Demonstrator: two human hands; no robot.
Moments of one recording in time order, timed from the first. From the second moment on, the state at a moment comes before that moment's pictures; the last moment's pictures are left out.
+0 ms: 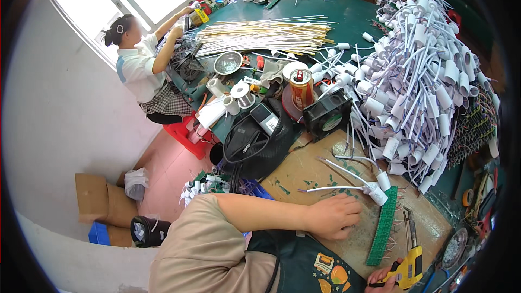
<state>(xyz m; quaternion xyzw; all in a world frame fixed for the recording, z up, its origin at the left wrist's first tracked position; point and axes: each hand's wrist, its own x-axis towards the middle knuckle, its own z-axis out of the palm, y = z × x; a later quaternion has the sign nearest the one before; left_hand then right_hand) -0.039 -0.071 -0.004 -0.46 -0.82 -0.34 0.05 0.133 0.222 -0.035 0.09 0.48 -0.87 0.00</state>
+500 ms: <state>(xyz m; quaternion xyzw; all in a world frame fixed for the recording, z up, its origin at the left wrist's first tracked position) -0.038 -0.070 -0.008 -0.46 -0.82 -0.34 0.07 0.130 0.215 -0.029 0.09 0.47 -0.88 -0.03</state>
